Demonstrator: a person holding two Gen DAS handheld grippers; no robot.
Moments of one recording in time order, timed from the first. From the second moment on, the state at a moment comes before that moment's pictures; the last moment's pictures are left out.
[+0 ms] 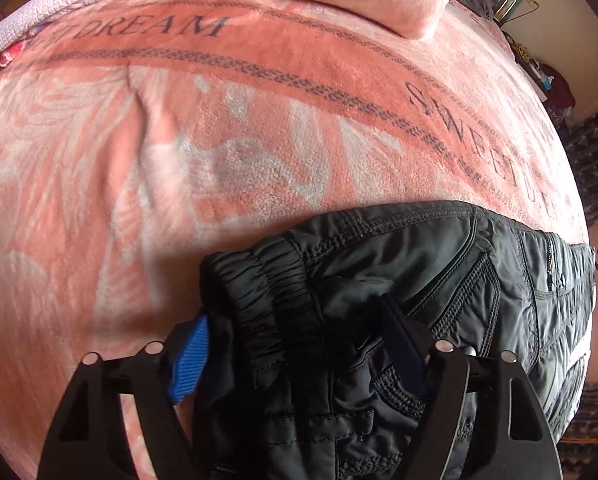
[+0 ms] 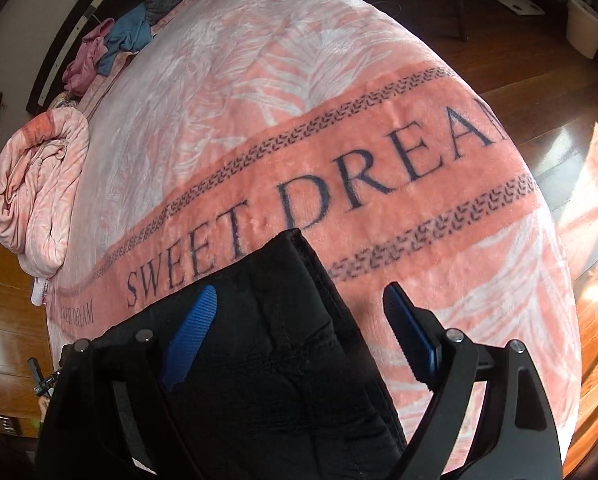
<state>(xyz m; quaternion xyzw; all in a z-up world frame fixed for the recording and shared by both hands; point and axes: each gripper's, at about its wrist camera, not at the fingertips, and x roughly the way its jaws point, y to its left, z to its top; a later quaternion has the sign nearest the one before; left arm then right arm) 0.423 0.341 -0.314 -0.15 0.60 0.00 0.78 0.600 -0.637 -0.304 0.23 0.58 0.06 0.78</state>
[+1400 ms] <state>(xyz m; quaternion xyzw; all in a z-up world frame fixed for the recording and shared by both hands) 0.199 0.320 -0.151 -0.21 0.40 -0.02 0.89 0.188 -0.649 -0.147 0.19 0.38 0.05 0.90</state>
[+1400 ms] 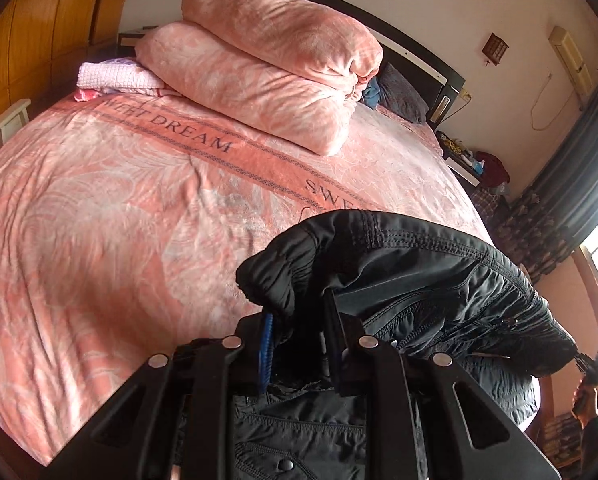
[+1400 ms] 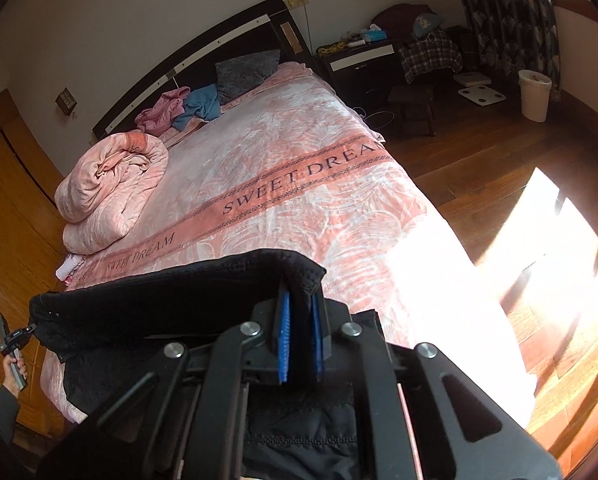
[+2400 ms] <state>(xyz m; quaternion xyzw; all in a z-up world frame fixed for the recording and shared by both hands) 0.044 0.350 -0.246 -0.30 0.45 0.13 0.83 0.036 -0.637 -0.264 0.49 0.39 0.01 0.78</state>
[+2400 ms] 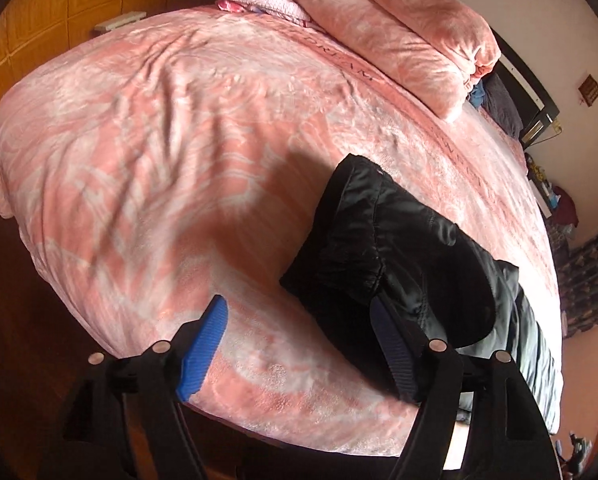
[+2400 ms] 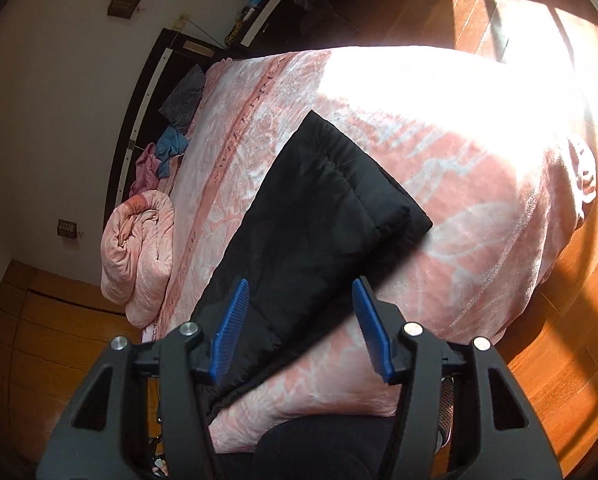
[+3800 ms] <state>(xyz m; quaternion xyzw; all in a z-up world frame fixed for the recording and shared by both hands) 0.104 0.323 -0.296 -0.36 0.50 0.11 0.78 0.062 -0.648 -0.306 0.50 0.40 -0.09 0.77</state>
